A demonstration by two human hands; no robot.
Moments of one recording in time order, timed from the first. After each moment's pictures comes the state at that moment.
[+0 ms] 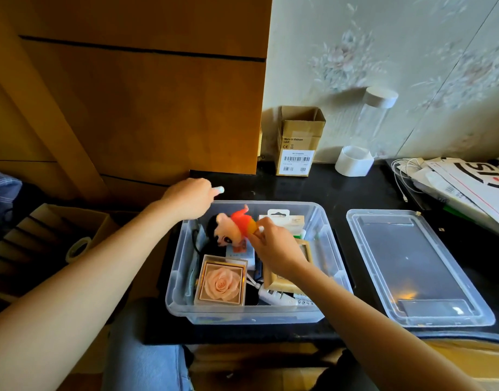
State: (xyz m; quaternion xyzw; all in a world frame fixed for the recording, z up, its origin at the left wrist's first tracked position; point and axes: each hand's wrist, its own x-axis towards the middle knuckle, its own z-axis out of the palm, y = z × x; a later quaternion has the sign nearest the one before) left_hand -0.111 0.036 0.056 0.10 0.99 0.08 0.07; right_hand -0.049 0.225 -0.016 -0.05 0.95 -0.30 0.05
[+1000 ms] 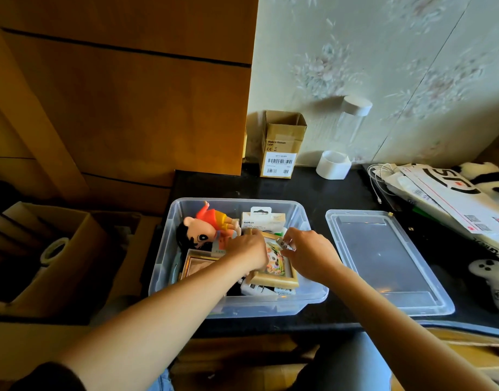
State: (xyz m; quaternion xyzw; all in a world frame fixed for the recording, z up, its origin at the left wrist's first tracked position) left_hand -0.044 0.175 -0.009 0.07 0.97 0.07 0.21; right_hand -0.016 0.306 0.004 -0.04 0.99 -0.12 0.05
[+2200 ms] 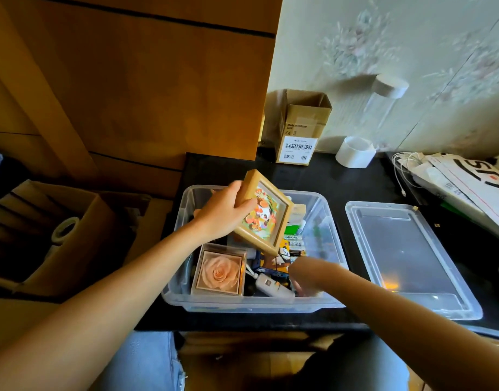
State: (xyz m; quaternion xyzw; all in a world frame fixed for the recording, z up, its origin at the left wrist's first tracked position) left_hand -0.079 0.080 0.006 0.10 0.84 0.53 0.10; right_hand -0.032 0.279 -0.037 -0.23 0.87 0.17 0.40
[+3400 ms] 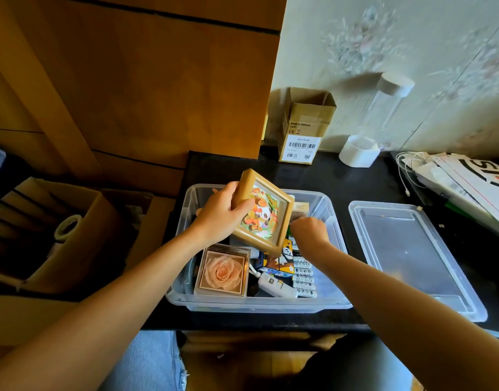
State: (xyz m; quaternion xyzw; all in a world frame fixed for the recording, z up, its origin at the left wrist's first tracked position) left_hand -0.069 0.072 0.001 0.09 0.79 0.61 0.07; right_hand -0.079 0.279 -0.046 -0.07 0.99 0.12 0.10
